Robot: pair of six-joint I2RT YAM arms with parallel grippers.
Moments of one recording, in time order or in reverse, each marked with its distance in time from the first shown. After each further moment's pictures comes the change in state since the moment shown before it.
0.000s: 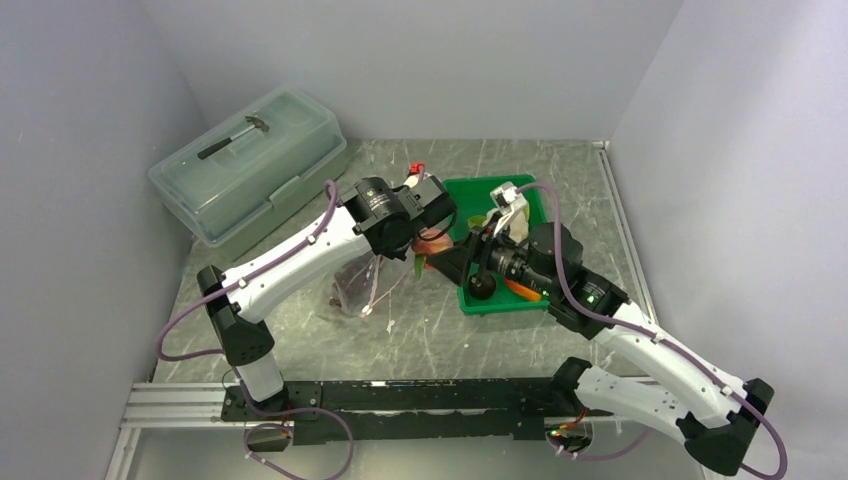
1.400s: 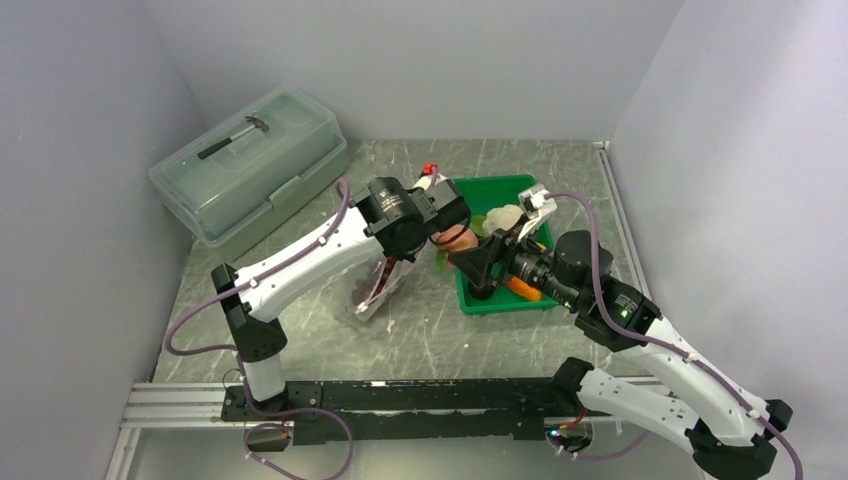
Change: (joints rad) left arm -0.047 0.069 0.134 -0.089 -0.039 -0.020; right arm 0.026 -0.117 0.071 -0.174 0.156 -0.061
